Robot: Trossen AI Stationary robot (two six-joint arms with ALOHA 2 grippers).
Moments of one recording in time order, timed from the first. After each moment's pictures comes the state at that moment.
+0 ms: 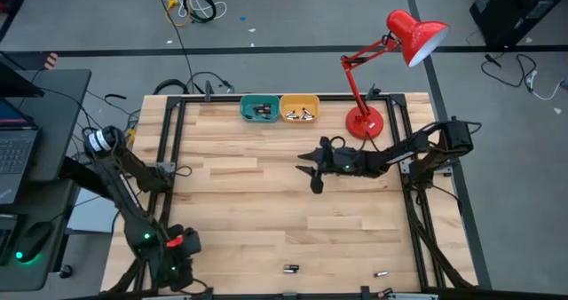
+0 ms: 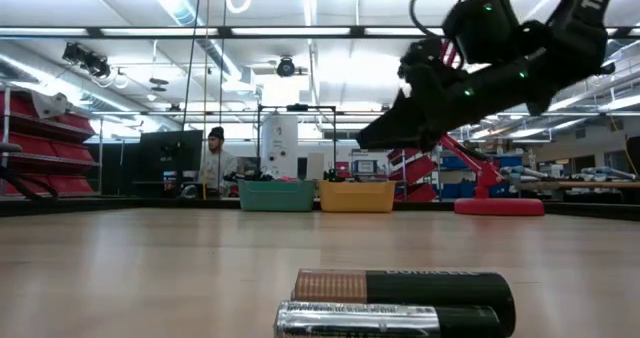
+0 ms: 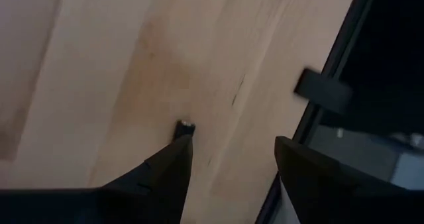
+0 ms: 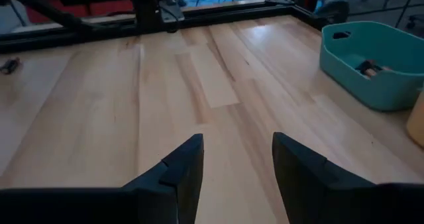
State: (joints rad) left arm -1.11 1.45 0.90 -0.66 -0.11 -1.52; right arm -0.04 1.63 0.49 0.82 0.19 0.13
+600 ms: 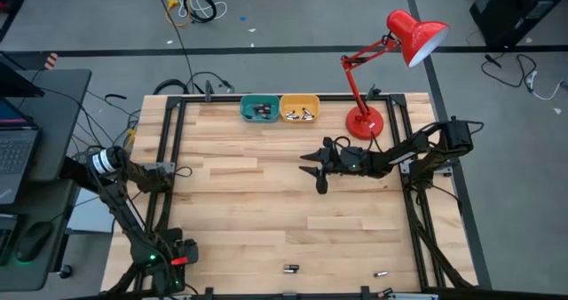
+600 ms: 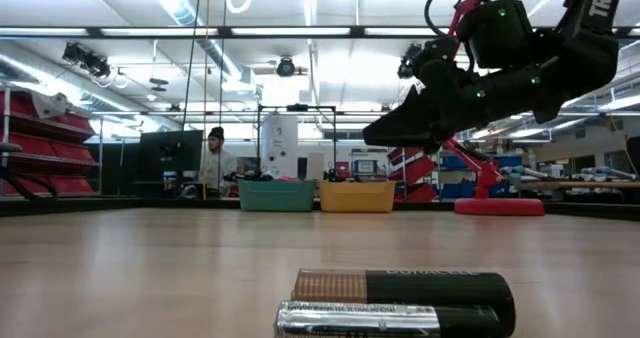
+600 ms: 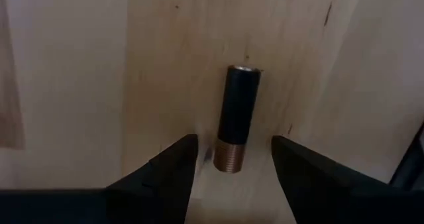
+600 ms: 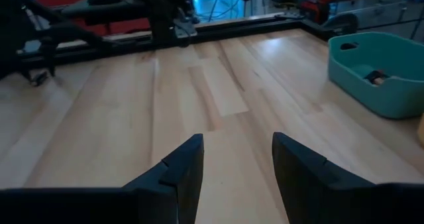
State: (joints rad) left arm -1.17 1.68 0.90 -0.69 0.01 -1.38; right arm -0.05 1.63 0.42 0.96 0.13 0.13
